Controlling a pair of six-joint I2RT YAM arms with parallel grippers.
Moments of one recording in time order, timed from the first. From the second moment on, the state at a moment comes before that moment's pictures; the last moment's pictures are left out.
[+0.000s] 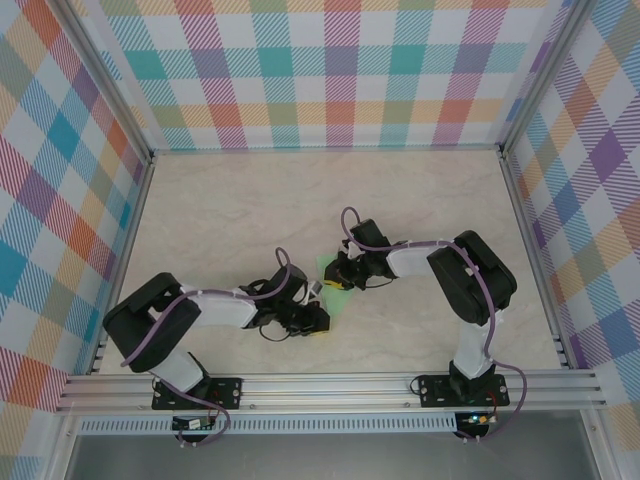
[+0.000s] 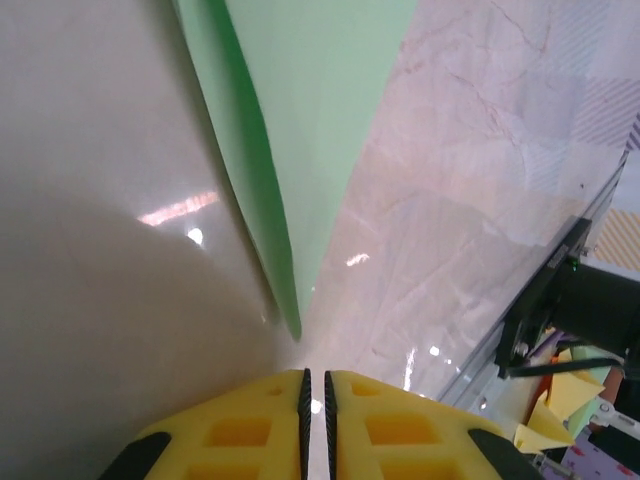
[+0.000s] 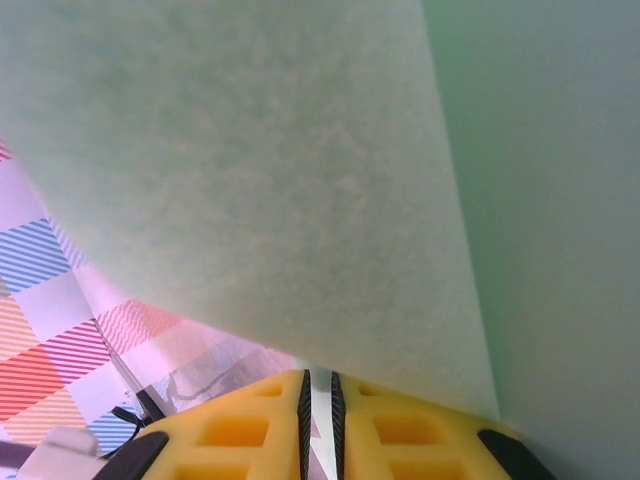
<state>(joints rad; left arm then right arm) -0.82 1.54 0.54 0.07 0.57 -0.94 0.62 1.88 0.92 -0.02 -0.61 0.96</state>
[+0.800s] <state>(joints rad) -0.73 1.17 0.48 -0.06 0.37 -1.03 0.71 1.80 0.80 0.10 -0.47 1.16</state>
